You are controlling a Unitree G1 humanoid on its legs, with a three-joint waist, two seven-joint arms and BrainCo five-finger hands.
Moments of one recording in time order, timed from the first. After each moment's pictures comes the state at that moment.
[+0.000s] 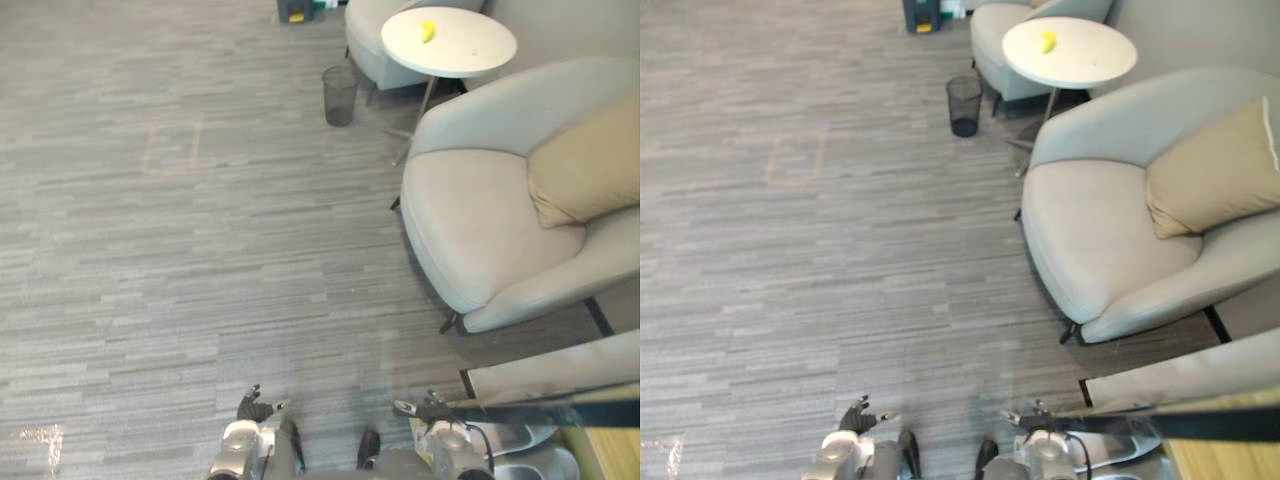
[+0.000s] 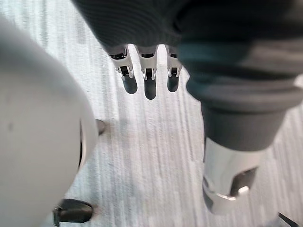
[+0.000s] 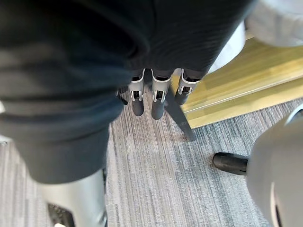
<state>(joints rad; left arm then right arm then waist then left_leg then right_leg) 0.01 0.05 0.02 0.96 0.04 -0.01 0.16 -0.03 -0.01 -0.15 0.97 -0.02 0.01 -0.16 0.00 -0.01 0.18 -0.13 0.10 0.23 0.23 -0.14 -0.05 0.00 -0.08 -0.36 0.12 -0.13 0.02</state>
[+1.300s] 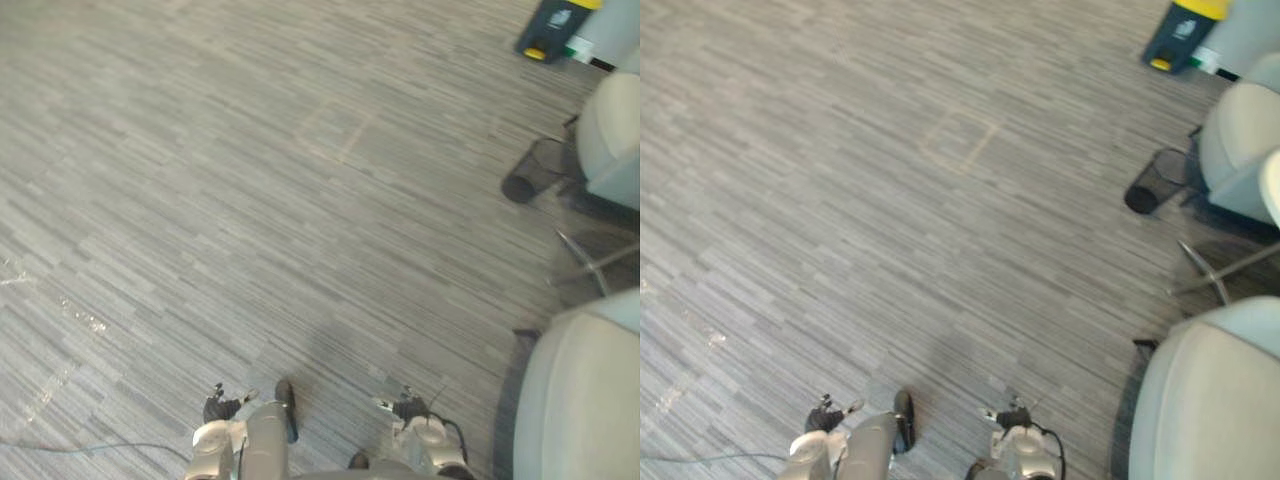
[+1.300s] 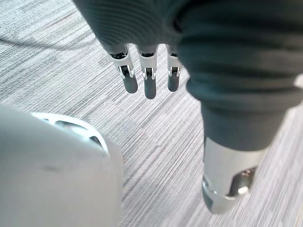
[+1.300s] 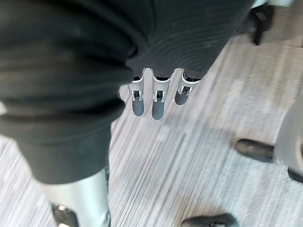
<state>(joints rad) 0.05 0.03 0.20 0.86 -0.02 -0.03 0.19 -0.06 0.05 -0.12 0.98 -0.03 0.01 -0.17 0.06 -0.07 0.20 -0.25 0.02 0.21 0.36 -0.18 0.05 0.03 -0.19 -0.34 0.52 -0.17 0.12</state>
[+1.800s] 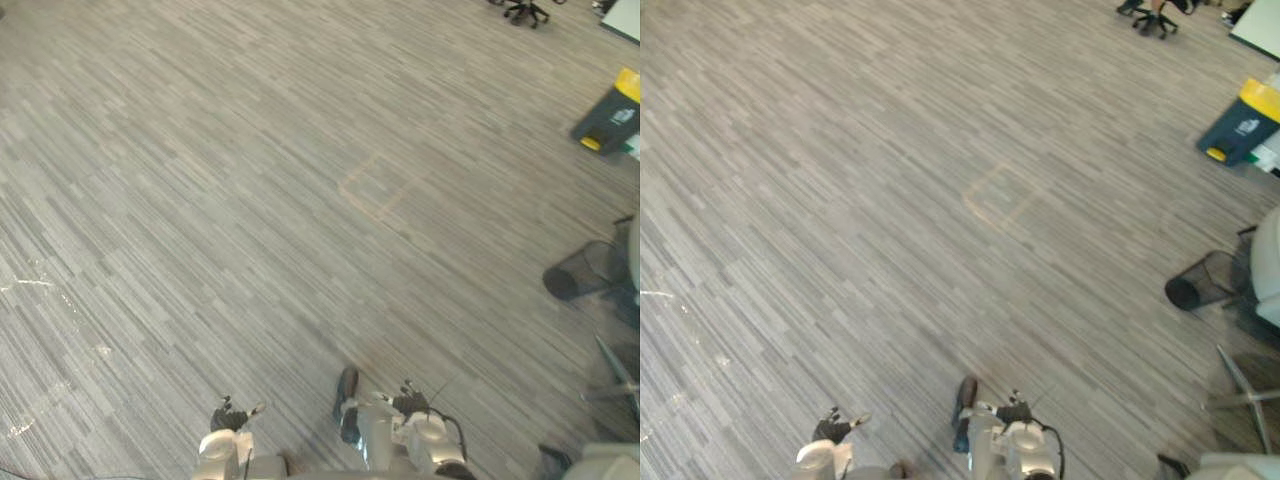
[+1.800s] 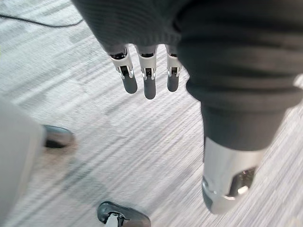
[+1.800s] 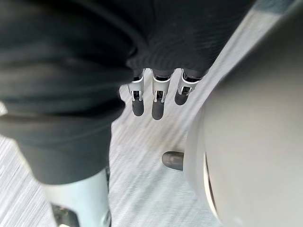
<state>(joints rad) 0.03 0.02 0.18 0.94 0.00 -0.01 0.19 -0.06 0.05 -0.19 0.96 -0.04 0.01 -0.17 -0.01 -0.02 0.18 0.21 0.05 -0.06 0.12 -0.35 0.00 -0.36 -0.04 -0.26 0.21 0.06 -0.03</state>
